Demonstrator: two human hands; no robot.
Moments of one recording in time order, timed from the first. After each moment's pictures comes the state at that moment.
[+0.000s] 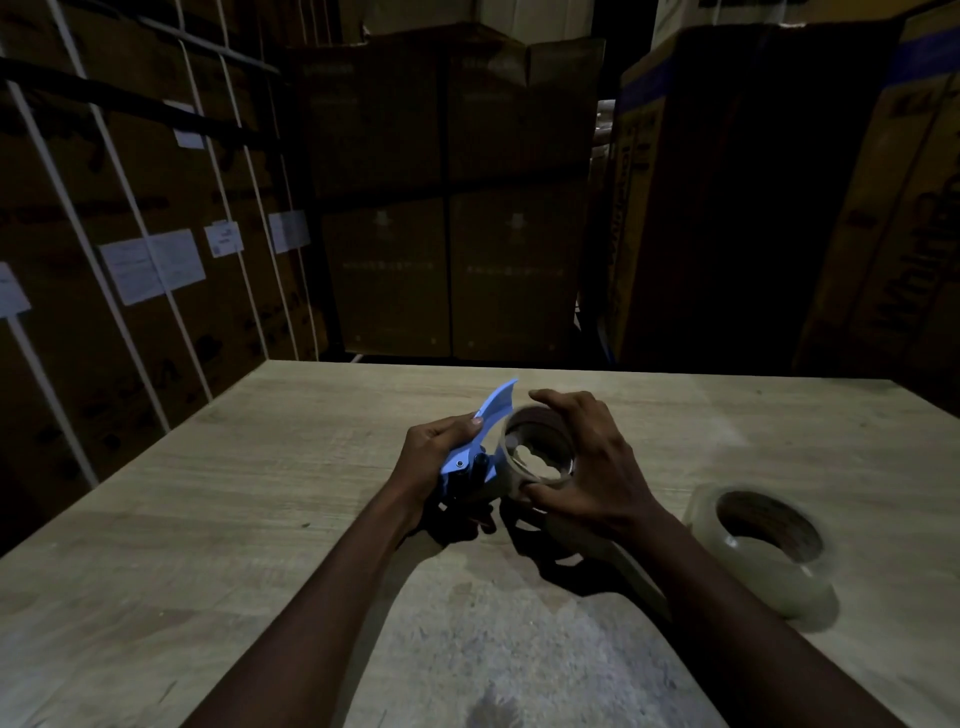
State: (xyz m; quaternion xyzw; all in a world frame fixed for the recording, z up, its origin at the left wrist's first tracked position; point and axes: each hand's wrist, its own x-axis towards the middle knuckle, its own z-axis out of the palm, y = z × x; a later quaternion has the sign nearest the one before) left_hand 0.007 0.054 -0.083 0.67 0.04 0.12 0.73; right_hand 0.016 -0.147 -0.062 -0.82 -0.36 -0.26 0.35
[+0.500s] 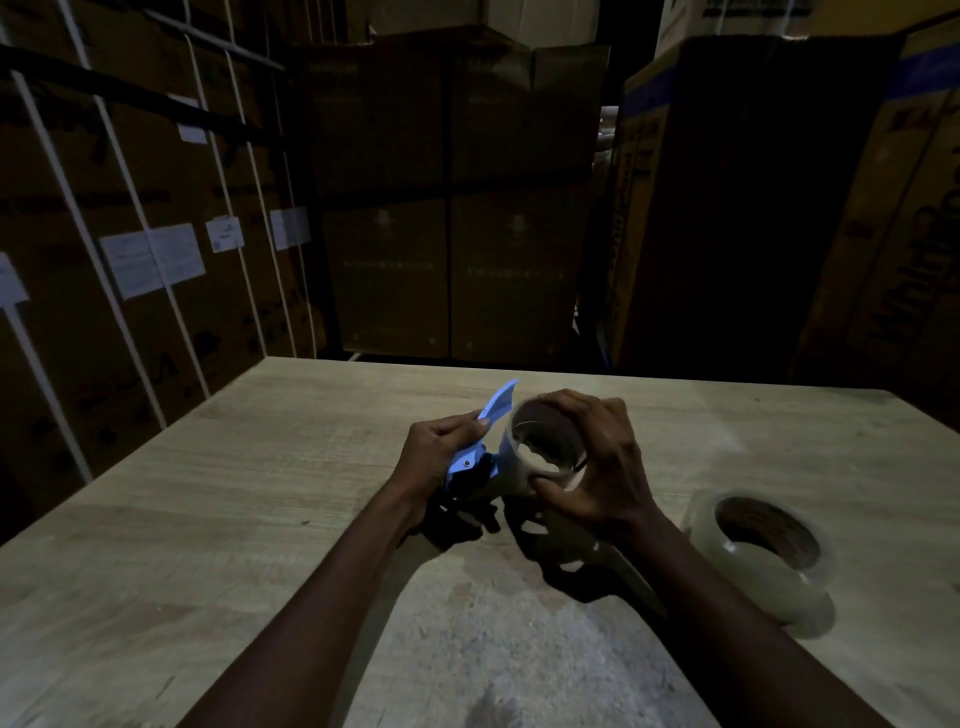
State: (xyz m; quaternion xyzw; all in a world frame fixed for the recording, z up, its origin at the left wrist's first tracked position) left_hand 0.013 0.055 -0.086 0.69 0.05 0.13 0.71; right_hand 0.018 -0.147 -0.063 -0.79 -0.36 -0.35 0.34
